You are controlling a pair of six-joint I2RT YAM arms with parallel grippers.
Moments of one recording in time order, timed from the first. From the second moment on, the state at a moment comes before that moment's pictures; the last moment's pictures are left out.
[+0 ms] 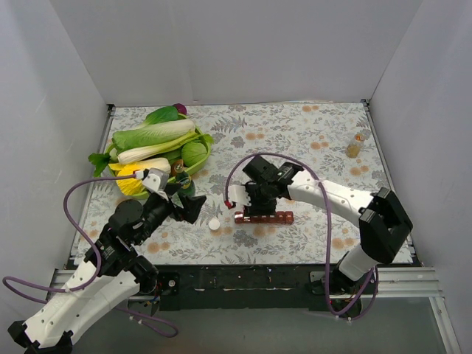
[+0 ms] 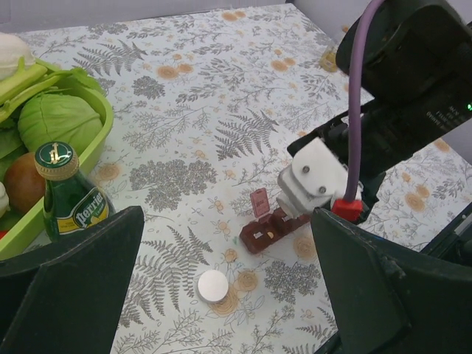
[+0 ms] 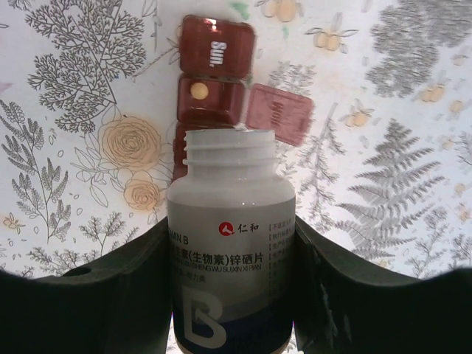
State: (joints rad) left arm -0.71 0.41 0.59 -0.27 -0.10 -0.26; right arm 0.92 1.61 1.16 -0.78 -0.11 -0.87
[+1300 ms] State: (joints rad) left arm -0.71 0.54 0.77 -0.21 -0.09 -0.39; right arm 0.16 1.23 1.26 1.23 -1.24 1.15
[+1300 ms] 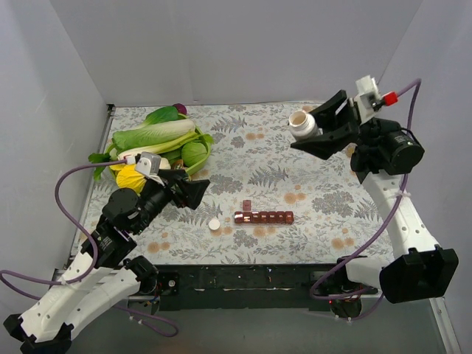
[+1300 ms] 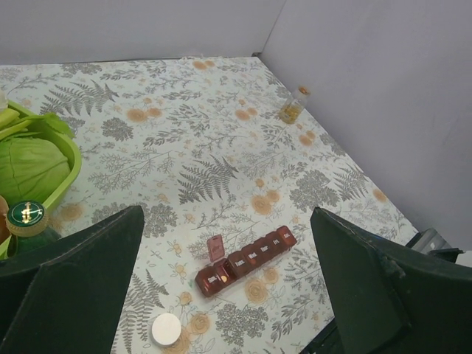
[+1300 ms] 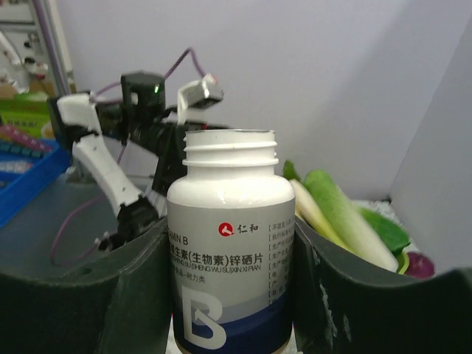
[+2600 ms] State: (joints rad) left arm -0.71 0.43 0.59 -0.21 -0.06 -0.36; right arm 0.62 1.23 0.81 -0.47 -0.81 -0.84
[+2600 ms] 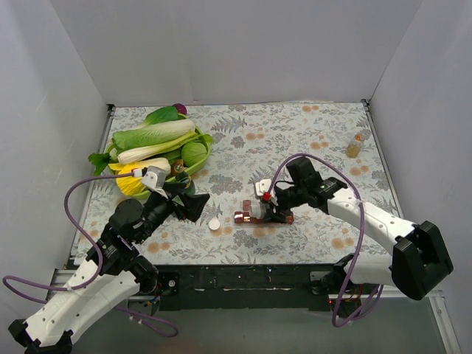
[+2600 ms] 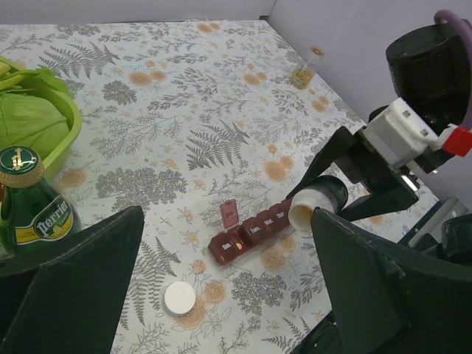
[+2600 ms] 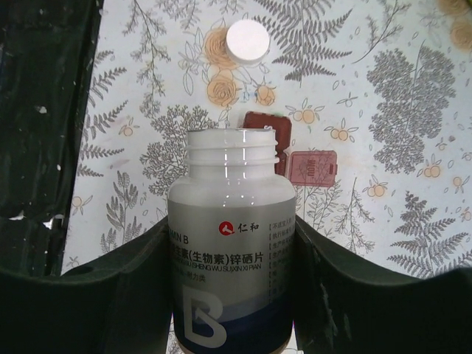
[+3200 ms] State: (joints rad) left arm -0.71 0.38 0.56 -0.21 -0.06 -0.36; right arm 0.76 1.44 0.84 -0.50 -0.48 -0.87
